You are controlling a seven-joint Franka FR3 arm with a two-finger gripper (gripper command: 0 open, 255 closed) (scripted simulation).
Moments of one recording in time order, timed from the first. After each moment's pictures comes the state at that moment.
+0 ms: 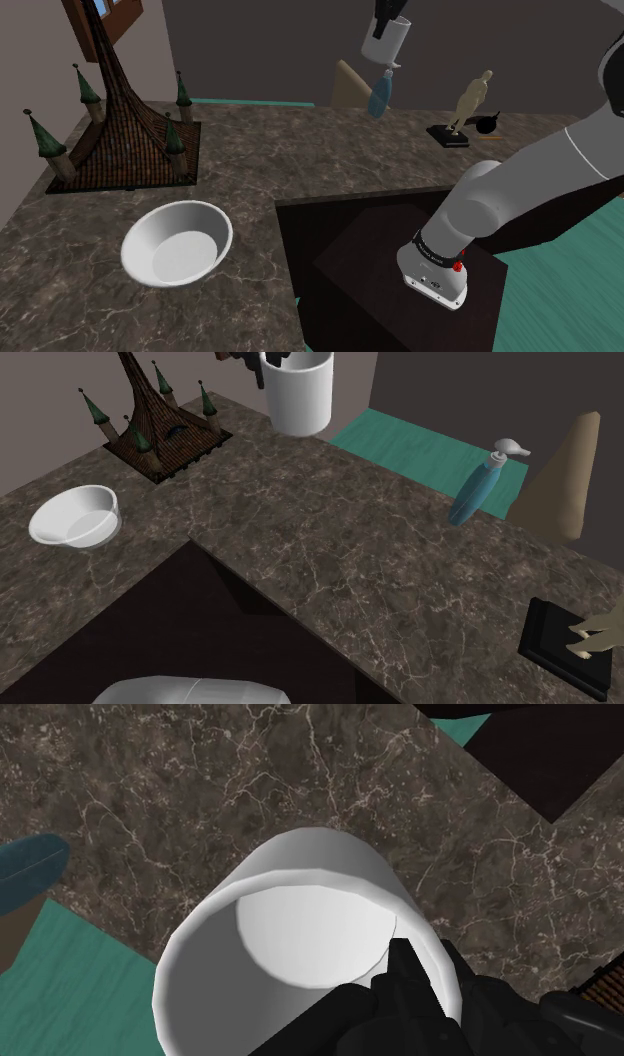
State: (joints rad) arm -0.01 -0.41 -0.10 -1.74 -0.05 1.43 -0.14
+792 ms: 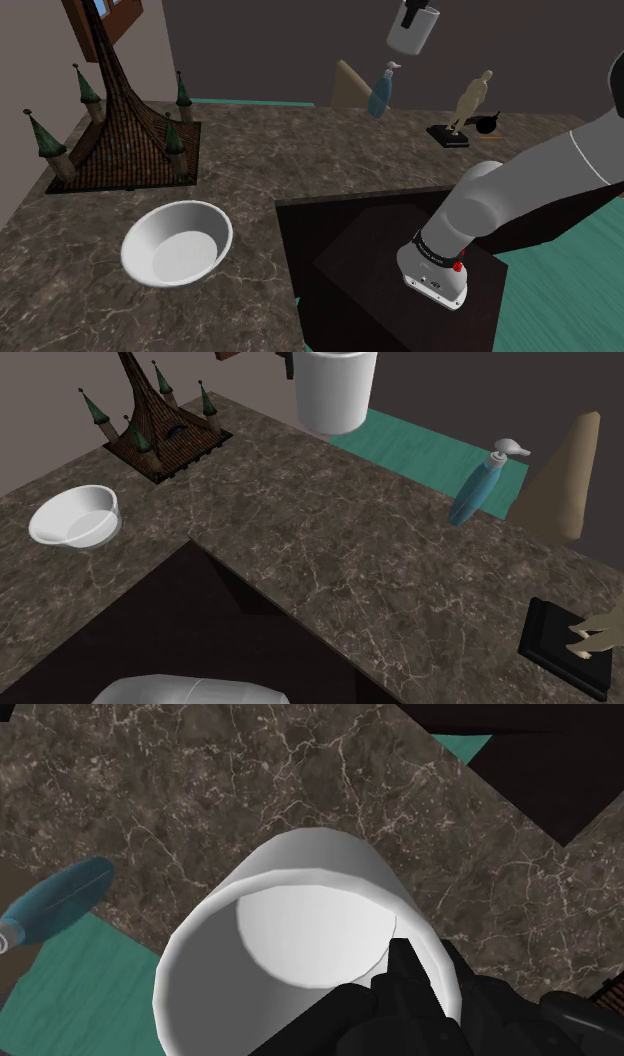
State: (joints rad) arm -0.04 -0.46 -0.17 -1.68 -0.08 1.32 -0.25
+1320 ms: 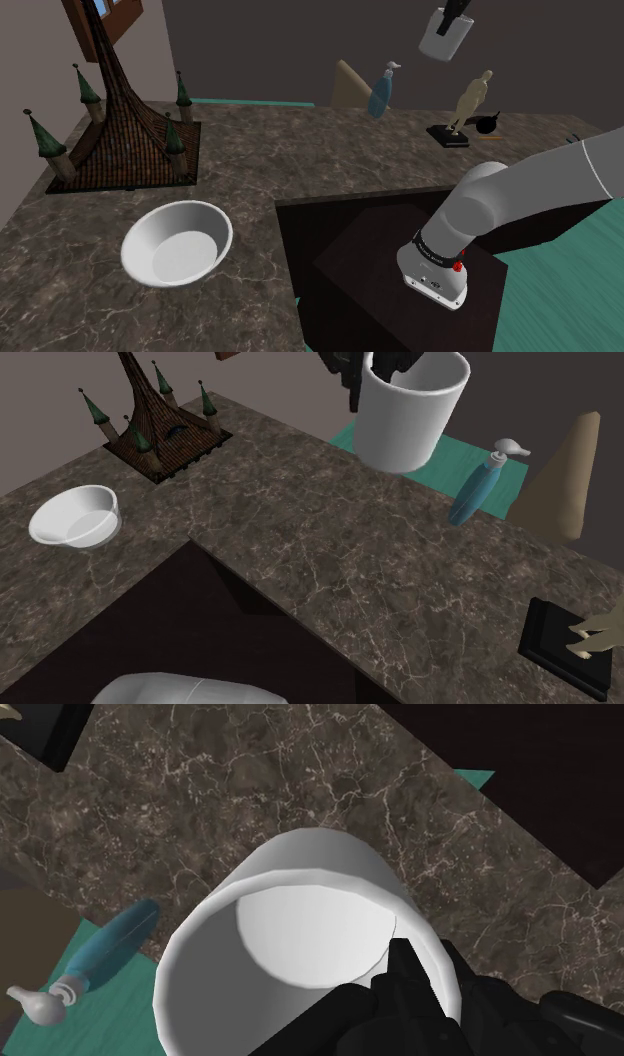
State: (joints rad) arm -0.08 -0.57 -0.29 -1.74 -0.15 1.29 -0.42
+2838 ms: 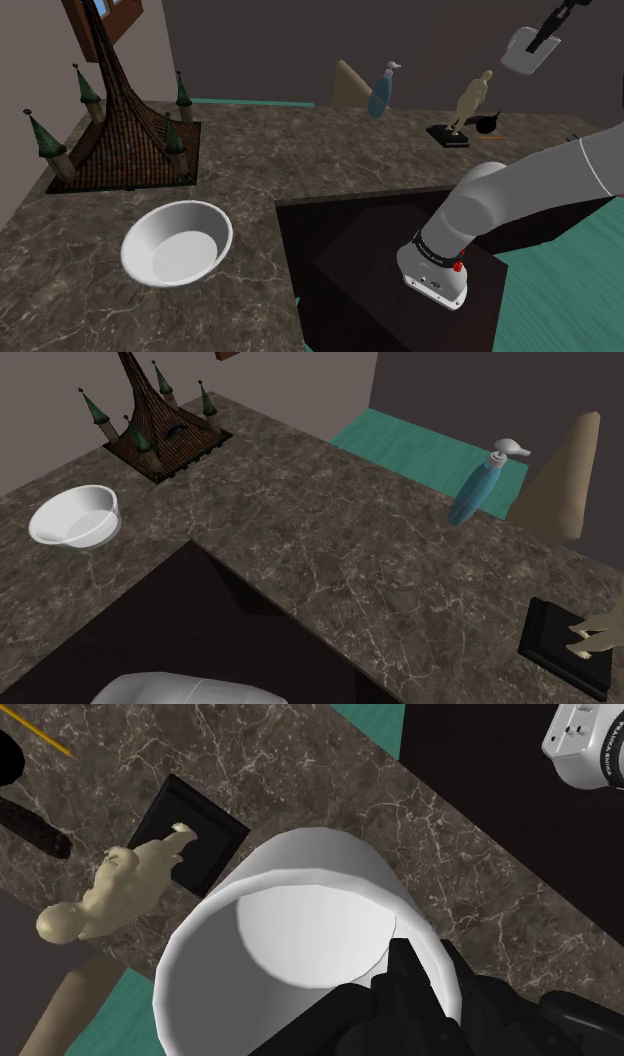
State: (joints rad) arm -0.09 -0.55 -0.81 -1.51 -0.35 1.21 -1.01
